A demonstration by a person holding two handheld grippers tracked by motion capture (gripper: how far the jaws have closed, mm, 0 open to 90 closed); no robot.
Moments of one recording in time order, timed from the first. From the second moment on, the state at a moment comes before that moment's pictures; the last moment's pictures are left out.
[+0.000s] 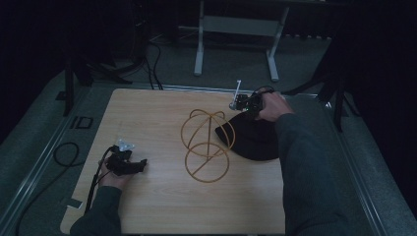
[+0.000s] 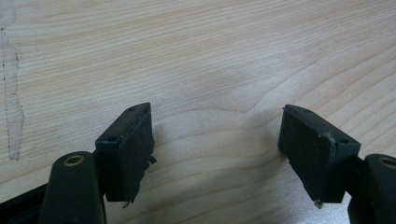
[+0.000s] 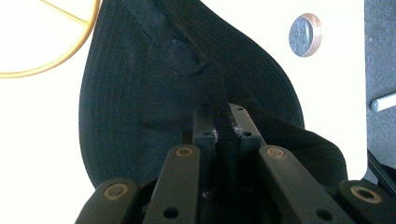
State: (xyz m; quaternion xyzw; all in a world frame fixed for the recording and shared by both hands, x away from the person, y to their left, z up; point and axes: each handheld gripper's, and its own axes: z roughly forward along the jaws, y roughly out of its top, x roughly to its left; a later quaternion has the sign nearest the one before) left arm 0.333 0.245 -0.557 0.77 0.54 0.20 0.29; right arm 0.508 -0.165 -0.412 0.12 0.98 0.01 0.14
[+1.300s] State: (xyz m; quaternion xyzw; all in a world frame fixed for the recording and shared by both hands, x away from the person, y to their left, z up) left arm 0.333 0.245 -0.557 0.77 0.54 0.20 0.29; right arm 0.480 -0.202 -0.339 0.13 0.98 0.03 0.16
